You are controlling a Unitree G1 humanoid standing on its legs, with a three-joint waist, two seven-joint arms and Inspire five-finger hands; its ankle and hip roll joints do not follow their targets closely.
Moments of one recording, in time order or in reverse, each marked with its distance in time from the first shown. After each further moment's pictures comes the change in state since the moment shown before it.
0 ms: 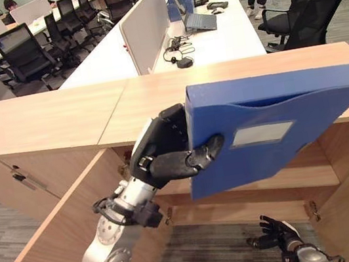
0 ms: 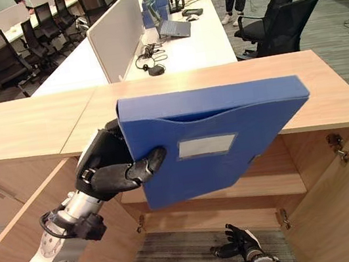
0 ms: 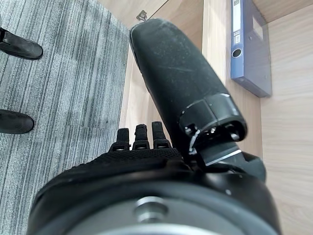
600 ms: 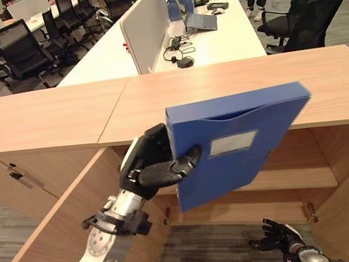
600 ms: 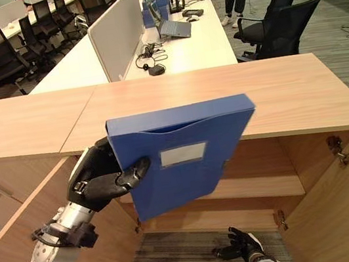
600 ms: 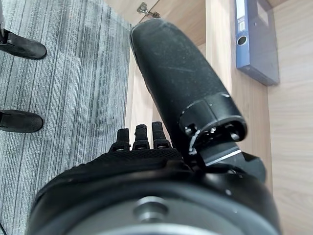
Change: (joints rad) left arm 0.153 0.017 0.112 0.057 0.012 0.018 0.014; right arm 0.009 0.004 -0.044 0.023 0.034 0.007 0.000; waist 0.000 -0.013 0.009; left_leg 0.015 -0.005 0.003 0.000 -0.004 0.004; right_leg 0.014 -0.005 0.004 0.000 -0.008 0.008
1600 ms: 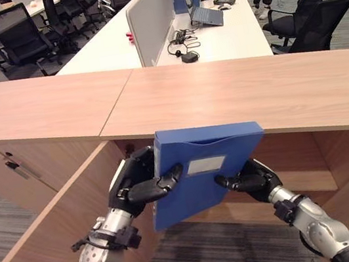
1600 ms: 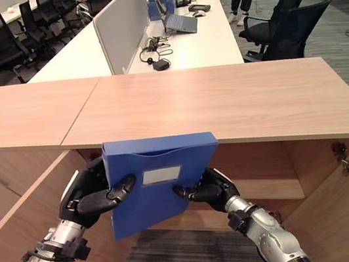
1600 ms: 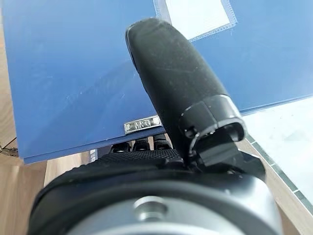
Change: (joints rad) left arm 0.106 -0.113 0.124 0.114 0.119 0.024 -0.131; right arm -0.063 -0.125 0.026 -0.686 0.479 0.109 0.313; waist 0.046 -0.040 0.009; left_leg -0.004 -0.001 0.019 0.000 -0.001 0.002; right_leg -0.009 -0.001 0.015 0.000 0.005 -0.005
